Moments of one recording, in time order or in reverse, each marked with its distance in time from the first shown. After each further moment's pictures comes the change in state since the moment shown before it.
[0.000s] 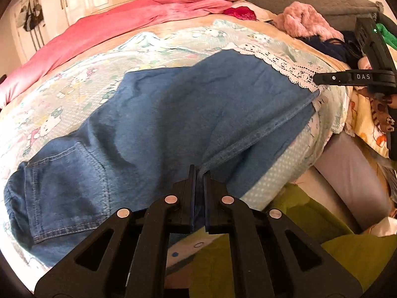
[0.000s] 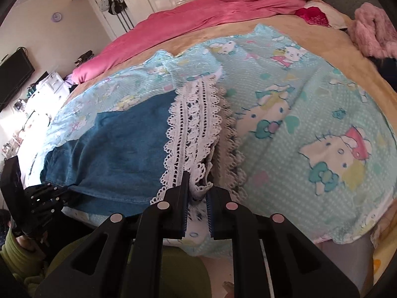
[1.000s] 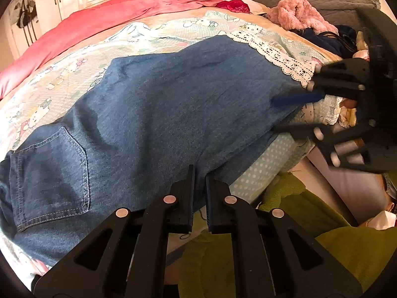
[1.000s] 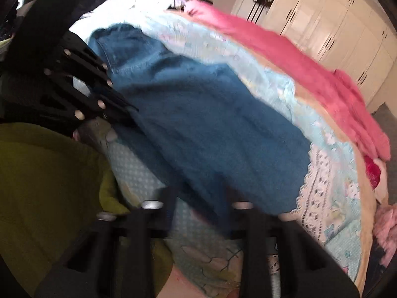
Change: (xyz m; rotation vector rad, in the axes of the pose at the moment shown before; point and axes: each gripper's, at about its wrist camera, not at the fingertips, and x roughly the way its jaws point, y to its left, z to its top) left arm 0.007 -0.004 -0.012 -0.003 0.034 -0.039; right arm 0.050 0.145 -0.066 -0.941 0.019 0.003
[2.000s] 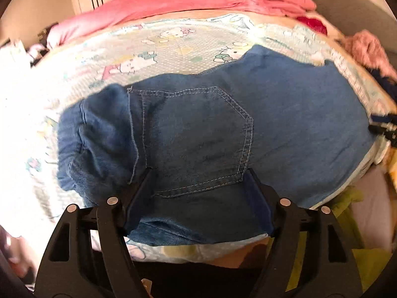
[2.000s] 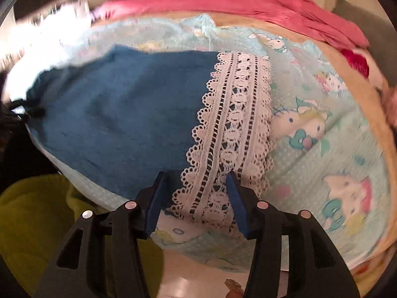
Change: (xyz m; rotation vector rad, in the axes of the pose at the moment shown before) left arm -0.031 0.112 -0.033 -0.316 0.020 0.246; right arm -0.012 -0.099 -0.066 0.552 0.103 -0.003
